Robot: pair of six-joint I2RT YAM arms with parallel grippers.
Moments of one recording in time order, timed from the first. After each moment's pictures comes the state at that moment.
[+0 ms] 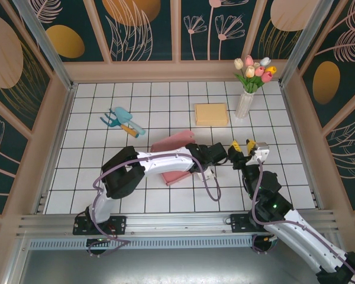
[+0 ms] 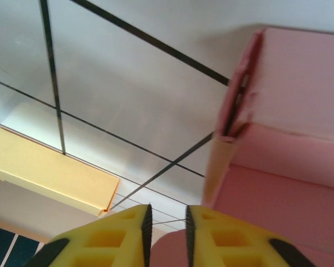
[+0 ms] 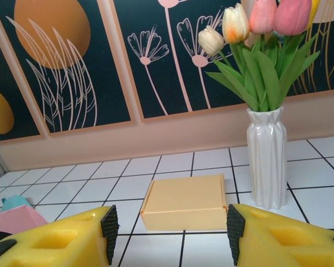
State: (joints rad) left arm -1.15 2.10 1.58 -0.71 -0.55 1.58; right arm 0.75 0.22 0.18 0.13 0.55 0.15
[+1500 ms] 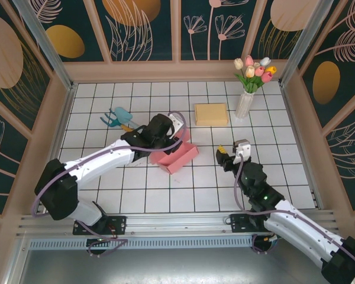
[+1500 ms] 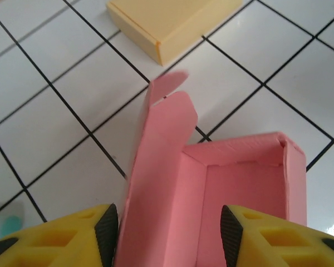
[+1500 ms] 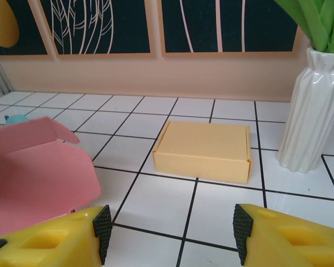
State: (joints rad) left arm -0.81 1.51 1.10 -0.38 -0.09 -0.02; right arm 0.73 0.49 0.18 0.17 0.40 0.12
